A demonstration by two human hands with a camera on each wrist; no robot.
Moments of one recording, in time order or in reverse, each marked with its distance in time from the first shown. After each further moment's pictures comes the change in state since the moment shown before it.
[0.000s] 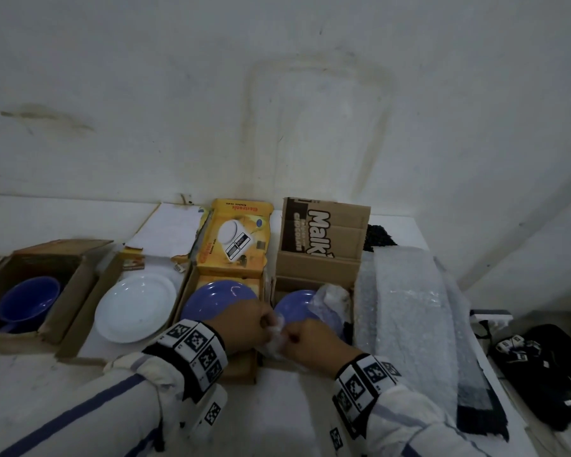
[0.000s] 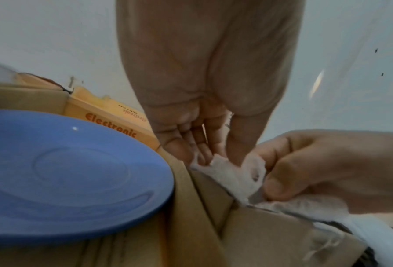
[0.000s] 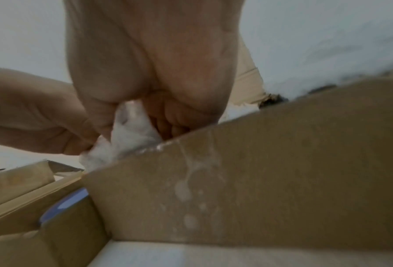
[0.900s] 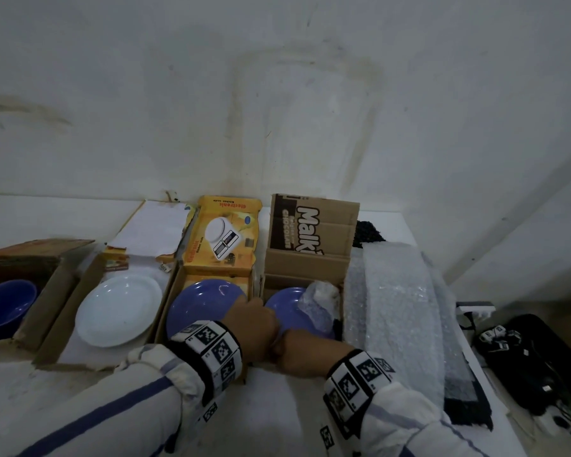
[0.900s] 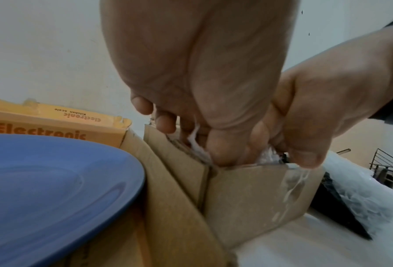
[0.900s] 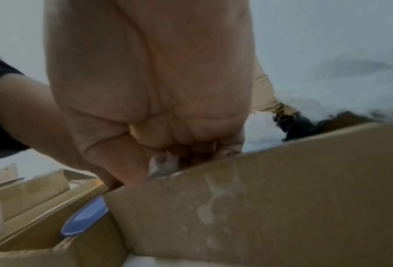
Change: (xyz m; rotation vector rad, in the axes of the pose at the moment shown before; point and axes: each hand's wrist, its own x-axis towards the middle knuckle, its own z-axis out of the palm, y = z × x) left_hand 0.015 0.024 0.021 0.774 -0.033 0.141; right_hand 0.005 -0.005 0.003 -0.333 -0.314 -0.051
